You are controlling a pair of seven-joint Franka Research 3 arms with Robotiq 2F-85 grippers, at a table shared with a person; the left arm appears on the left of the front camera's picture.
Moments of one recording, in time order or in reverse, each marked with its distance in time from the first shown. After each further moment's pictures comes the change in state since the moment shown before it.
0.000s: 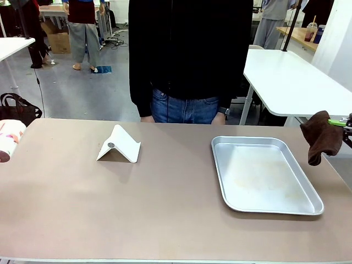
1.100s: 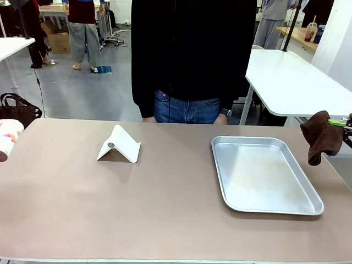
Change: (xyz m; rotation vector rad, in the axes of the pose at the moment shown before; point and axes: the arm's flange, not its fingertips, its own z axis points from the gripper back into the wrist) left arm -0.006 0.003 0.007 -0.012 -0.017 0.011; right arm 0.000 0.000 0.000 0.000 0.000 0.000
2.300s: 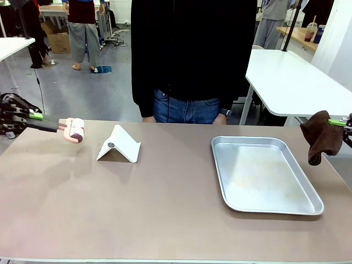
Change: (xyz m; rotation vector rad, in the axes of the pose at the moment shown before) left arm 0.170 0.043 -0.166 0.310 -0.084 0.063; right arm 0.000 0.000 0.000 0.000 0.000 0.001
